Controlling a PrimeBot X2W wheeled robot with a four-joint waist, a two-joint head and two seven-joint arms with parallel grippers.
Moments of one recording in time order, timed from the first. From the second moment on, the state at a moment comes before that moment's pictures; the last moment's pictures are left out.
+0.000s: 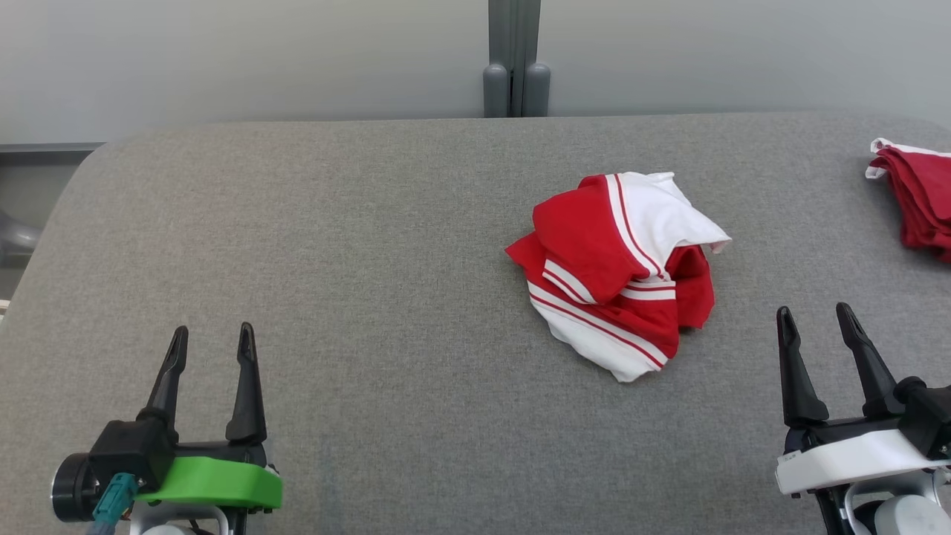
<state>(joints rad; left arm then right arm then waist) -0.04 0.14 -0.06 0.12 -0.26 -0.04 -0.26 0.03 -0.15 -0.05 0.04 0.25 0.13 -0.26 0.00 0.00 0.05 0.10</state>
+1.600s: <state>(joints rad) -0.11 0.07 -0.07 0.14 -0.20 -0.08 -0.26 -0.28 -0.12 0.12 0.42 0.38 0.13 -0.26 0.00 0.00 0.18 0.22</state>
